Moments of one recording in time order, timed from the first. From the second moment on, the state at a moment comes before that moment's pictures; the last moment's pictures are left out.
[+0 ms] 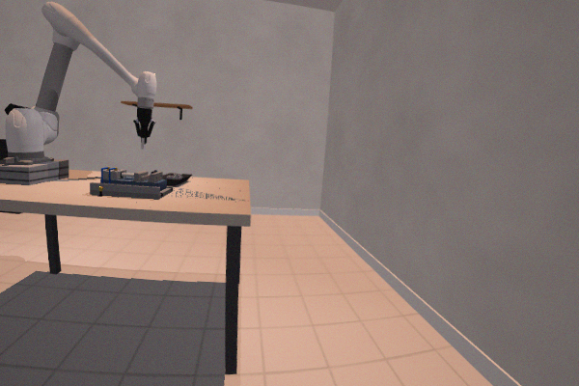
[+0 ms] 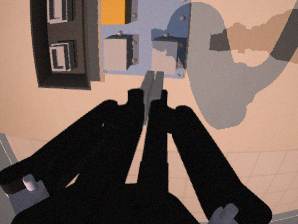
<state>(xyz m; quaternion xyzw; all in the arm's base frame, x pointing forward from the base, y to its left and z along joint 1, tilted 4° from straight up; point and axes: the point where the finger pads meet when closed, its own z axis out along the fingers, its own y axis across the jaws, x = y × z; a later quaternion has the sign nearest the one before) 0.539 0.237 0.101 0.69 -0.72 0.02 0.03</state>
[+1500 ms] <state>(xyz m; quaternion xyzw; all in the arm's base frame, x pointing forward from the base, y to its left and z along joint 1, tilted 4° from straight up) 0.535 0.240 0.095 0.69 -0.72 0.02 0.03</state>
